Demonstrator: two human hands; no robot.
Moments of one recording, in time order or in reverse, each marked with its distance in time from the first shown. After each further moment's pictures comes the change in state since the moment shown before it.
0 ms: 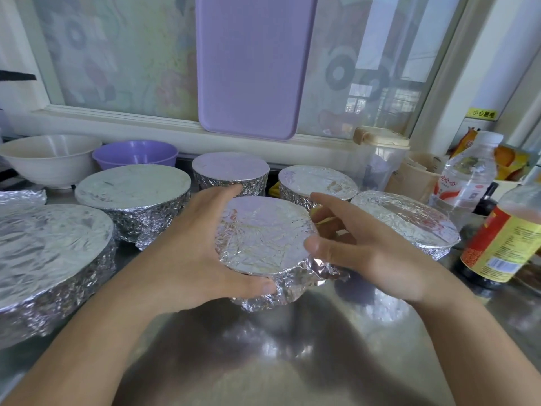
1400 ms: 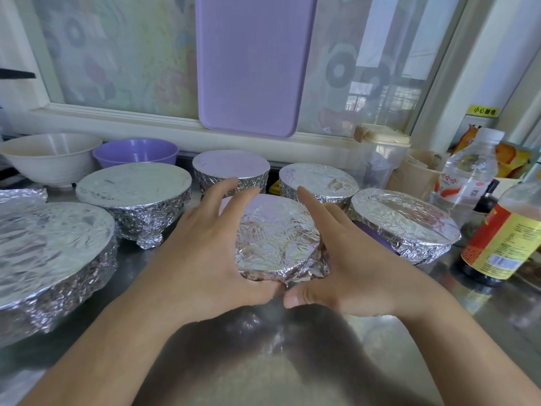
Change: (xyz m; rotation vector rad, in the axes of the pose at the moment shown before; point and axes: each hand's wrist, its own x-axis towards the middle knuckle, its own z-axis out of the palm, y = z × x) left_hand -0.005 0.013 0.014 0.279 0.091 0.094; right_hand -0.005 -0.006 0.020 -0.366 -0.087 0.030
